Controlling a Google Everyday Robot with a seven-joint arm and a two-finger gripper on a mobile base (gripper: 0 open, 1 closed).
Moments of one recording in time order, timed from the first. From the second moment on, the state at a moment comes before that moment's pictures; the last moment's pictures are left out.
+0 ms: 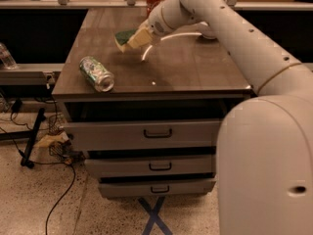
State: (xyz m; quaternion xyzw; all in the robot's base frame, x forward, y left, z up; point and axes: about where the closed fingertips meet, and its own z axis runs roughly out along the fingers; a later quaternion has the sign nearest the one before) arm 0.811 0.041 0.894 -0.50 0.73 0.16 0.44
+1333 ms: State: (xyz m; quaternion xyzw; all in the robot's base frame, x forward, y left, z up) arm 0.739 0.072 0.870 -0.58 0.69 0.21 0.38
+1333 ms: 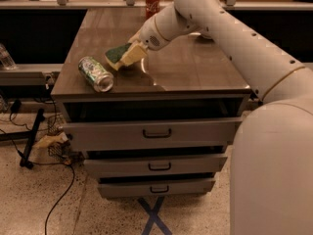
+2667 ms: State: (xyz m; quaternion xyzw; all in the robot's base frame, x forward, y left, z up) arm 0.777 -0.031 0.910 -0.52 0.72 0.13 0.43
